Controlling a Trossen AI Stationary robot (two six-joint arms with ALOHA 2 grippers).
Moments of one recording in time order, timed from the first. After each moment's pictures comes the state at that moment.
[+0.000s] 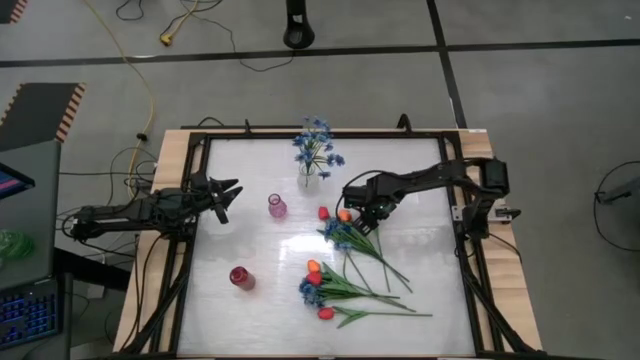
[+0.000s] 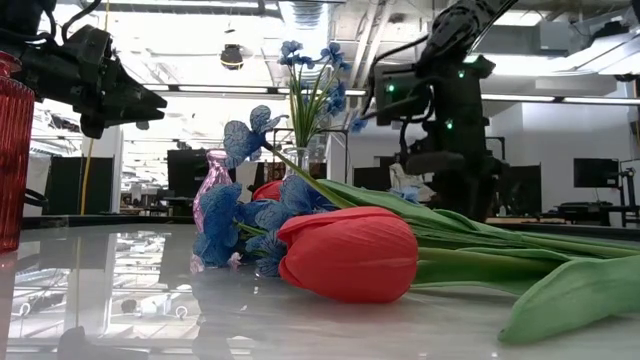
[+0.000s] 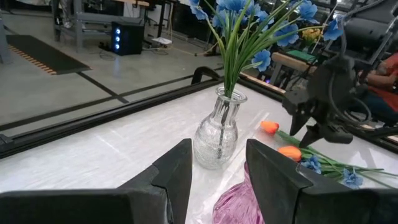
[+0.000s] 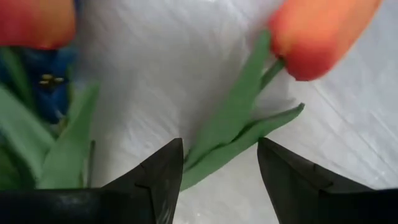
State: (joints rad) left arm 0.05 0.02 0.14 -0.26 -0.50 -0.33; right arm -0.13 1.81 1.11 -0.91 0.05 0.68
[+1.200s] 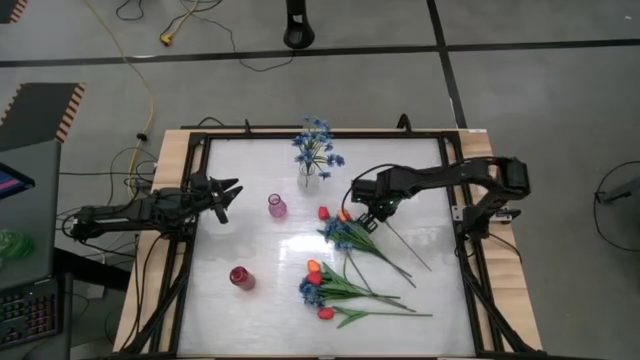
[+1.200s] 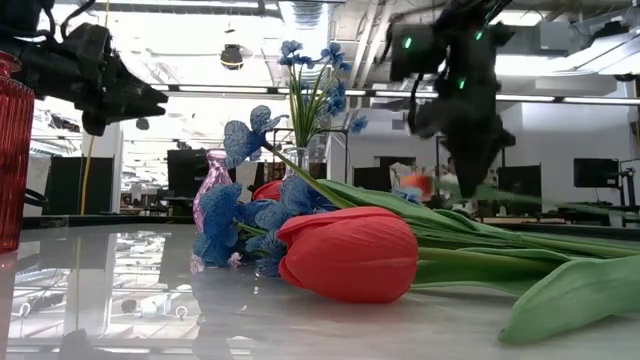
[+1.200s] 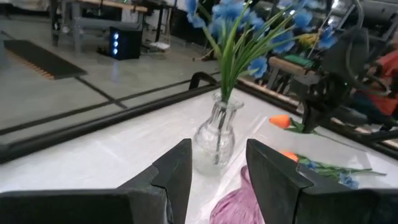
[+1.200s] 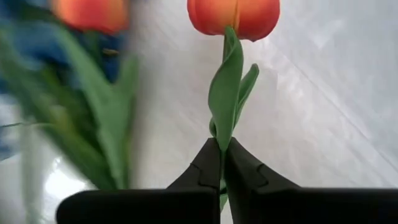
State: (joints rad) left arm 0.05 0.02 0.14 -0.22 -0.50 -0.31; right arm -0.12 1.61 1.11 -0.96 0.02 0.67
